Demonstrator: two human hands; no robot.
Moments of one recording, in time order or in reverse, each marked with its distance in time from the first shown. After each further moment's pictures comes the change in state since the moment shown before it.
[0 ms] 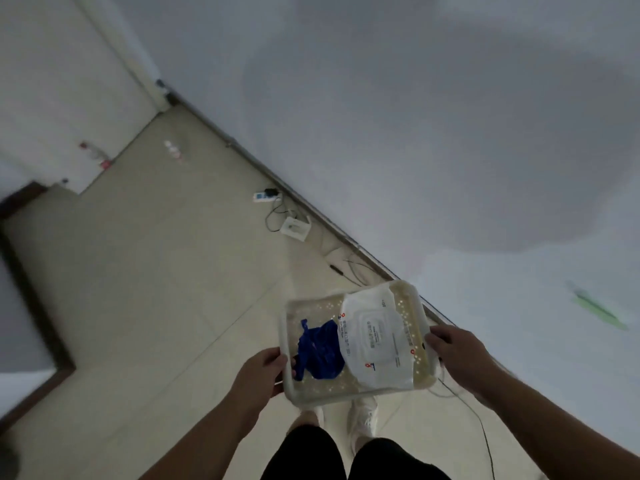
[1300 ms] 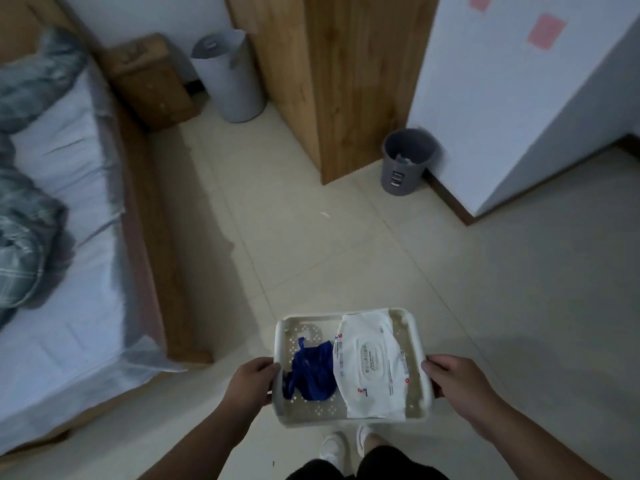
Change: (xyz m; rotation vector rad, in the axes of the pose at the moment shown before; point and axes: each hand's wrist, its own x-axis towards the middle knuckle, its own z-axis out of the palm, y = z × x) left_hand -0.348 -0.494 -0.131 -1.489 1.104 -0.322; right_hand -0.313 -0.140 0.548 -1.100 -1.185 -0.799
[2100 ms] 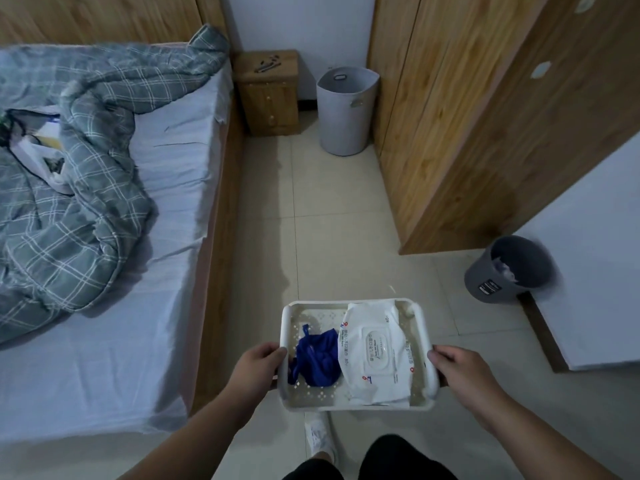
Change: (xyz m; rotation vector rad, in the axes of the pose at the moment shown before) left_hand 0.165 0.204 -0.188 -0.282 0.174 0.044; right_hand 0.227 -0.368 0.117 -0.189 -0.127 -0.213
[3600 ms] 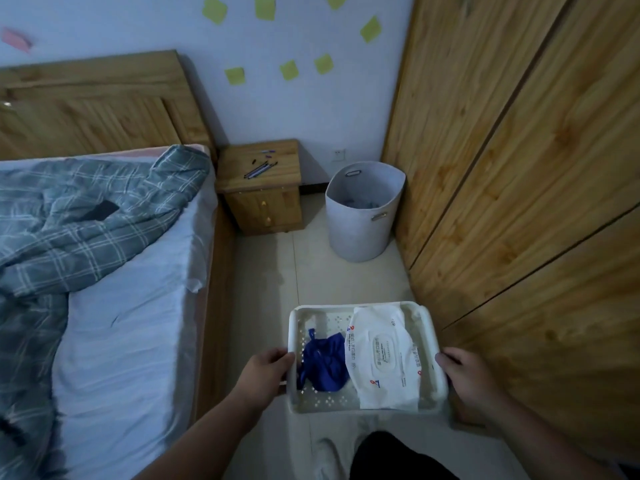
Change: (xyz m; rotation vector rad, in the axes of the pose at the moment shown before) left_hand 0.531 0.617 -0.078 -0.018 -0.084 0.041; right_hand 0.642 -0.490 0.008 -0.022 0.078 -0.006
